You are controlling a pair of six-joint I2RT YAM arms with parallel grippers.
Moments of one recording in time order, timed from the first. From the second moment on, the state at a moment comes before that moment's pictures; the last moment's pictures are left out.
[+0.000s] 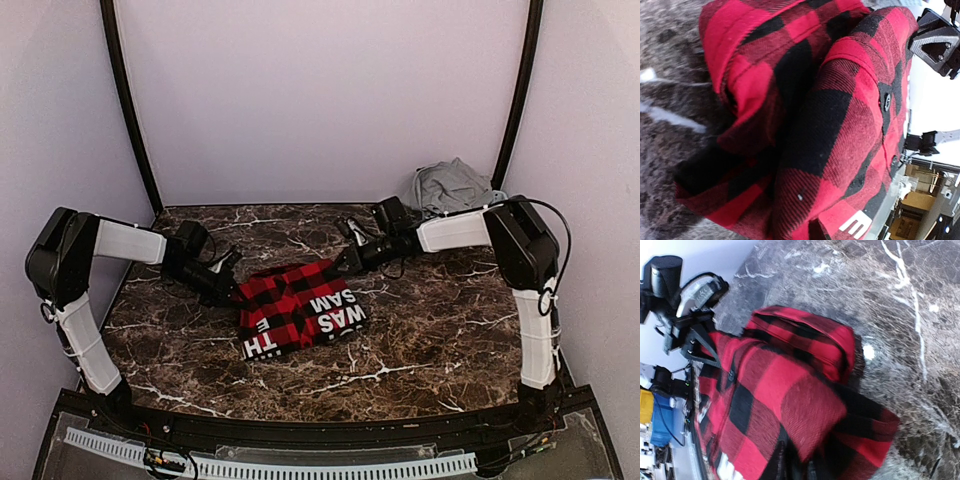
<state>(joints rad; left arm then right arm) -0.27 1.80 1.00 -0.43 0.80 -0.23 0.57 2.15 1.47 -0.12 -0.79 0.25</state>
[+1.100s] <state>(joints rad) -0.27 1.61 1.03 -0.46 0.46 -0.24 0.80 2.07 1.45 -0.12 -0.48 0.18</state>
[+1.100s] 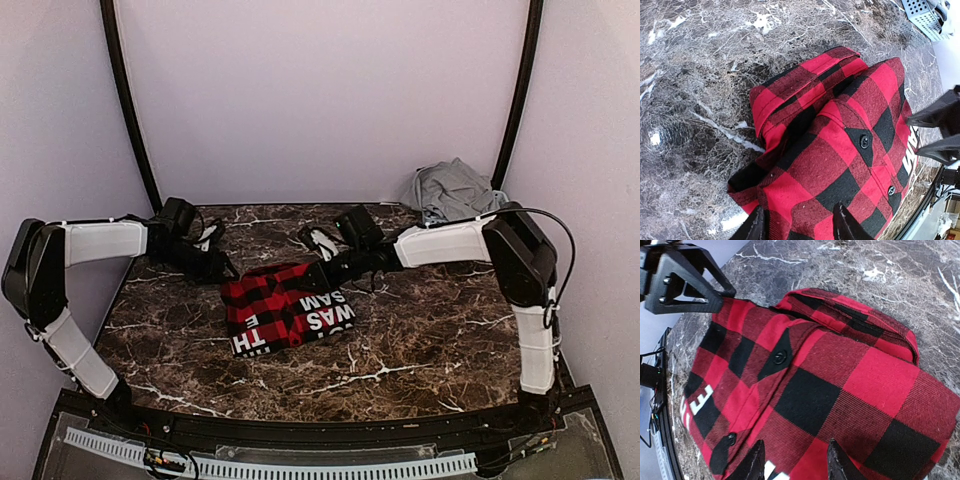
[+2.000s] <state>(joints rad) -0.27 1.53 1.03 -0.41 0.18 -0.34 0.80 1.97 1.36 -0.06 -0.35 0.21</state>
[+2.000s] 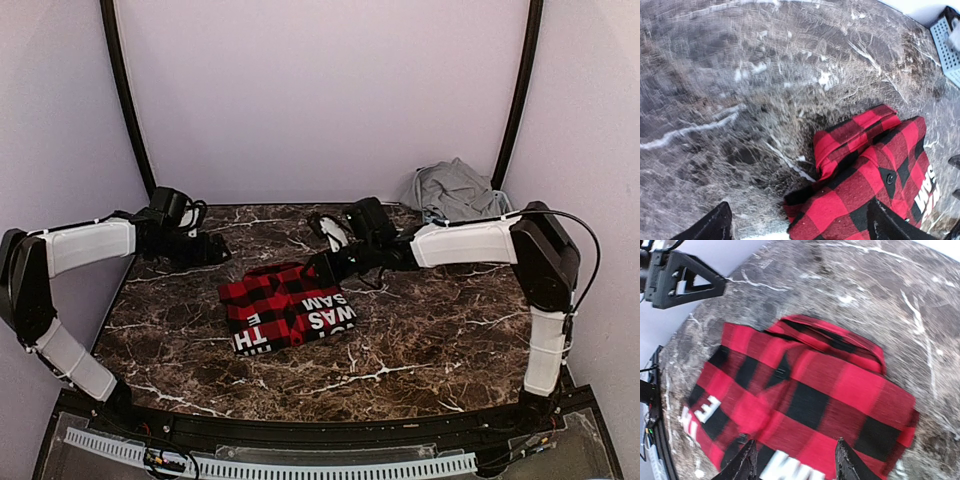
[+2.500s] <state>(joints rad) -0.27 1.48 1.03 -0.38 0.13 -0.38 1.01 2.21 1.63 -0.14 -0.26 0.22</state>
